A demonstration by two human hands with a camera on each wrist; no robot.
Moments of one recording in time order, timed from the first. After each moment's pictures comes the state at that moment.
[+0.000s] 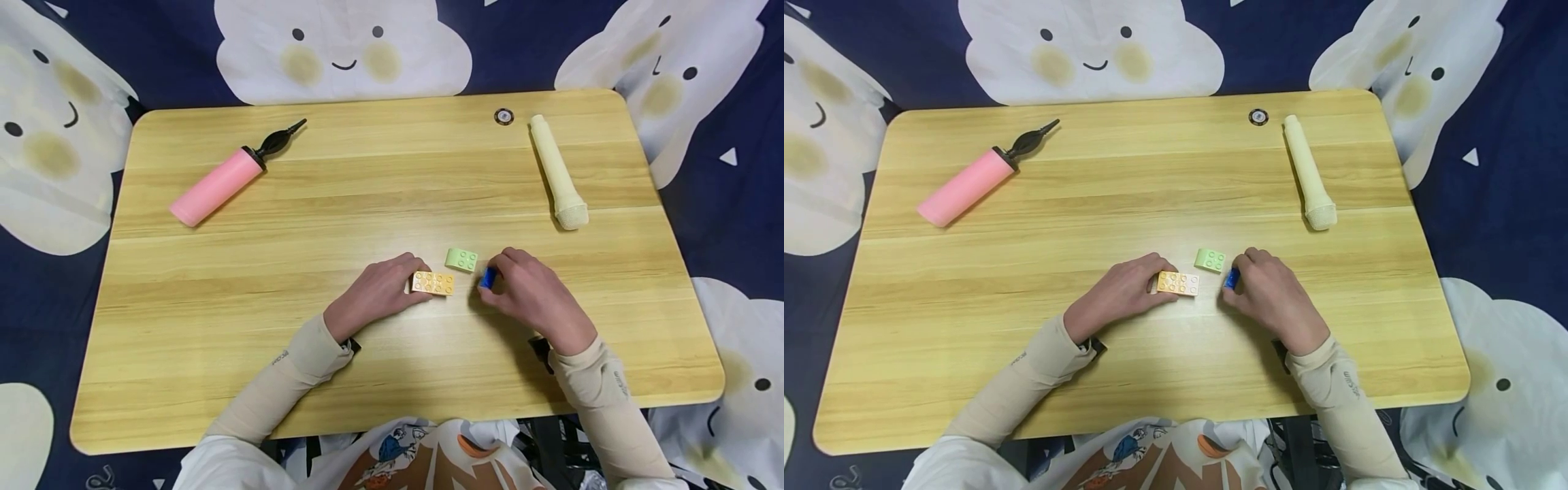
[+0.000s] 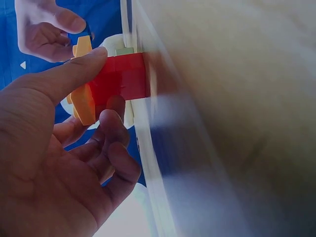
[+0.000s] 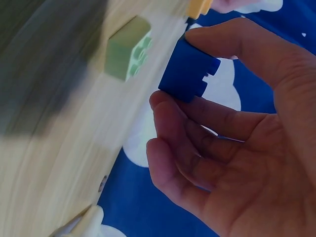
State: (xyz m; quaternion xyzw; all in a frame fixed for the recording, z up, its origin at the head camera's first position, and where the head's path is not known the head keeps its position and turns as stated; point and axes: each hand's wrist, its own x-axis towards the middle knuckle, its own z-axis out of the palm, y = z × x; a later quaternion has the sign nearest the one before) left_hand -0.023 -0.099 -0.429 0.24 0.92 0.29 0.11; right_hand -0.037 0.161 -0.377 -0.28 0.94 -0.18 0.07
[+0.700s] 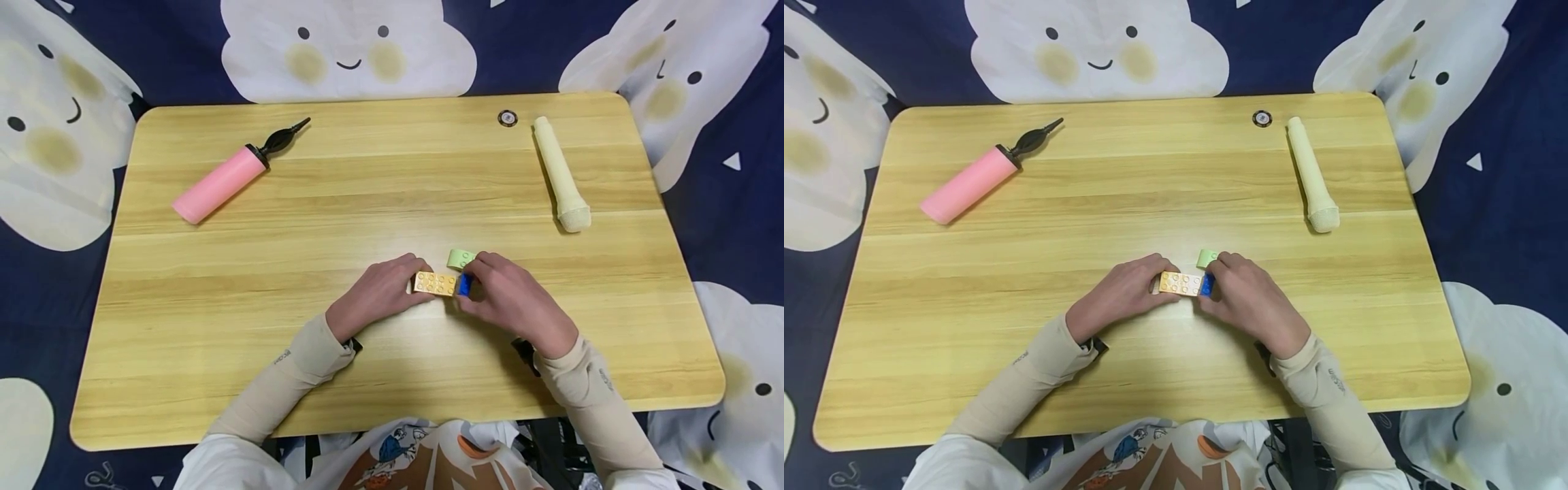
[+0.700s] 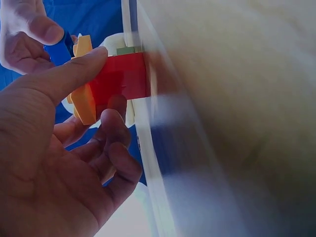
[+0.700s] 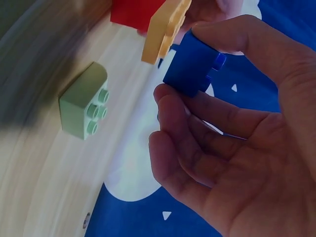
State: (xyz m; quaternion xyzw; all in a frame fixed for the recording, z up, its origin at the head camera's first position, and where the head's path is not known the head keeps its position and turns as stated) left_hand -0.023 -0.100 -0.428 0.24 0.92 0.30 0.12; right_hand -0.033 0.132 -0.371 -0.34 0.92 -0.19 0.07
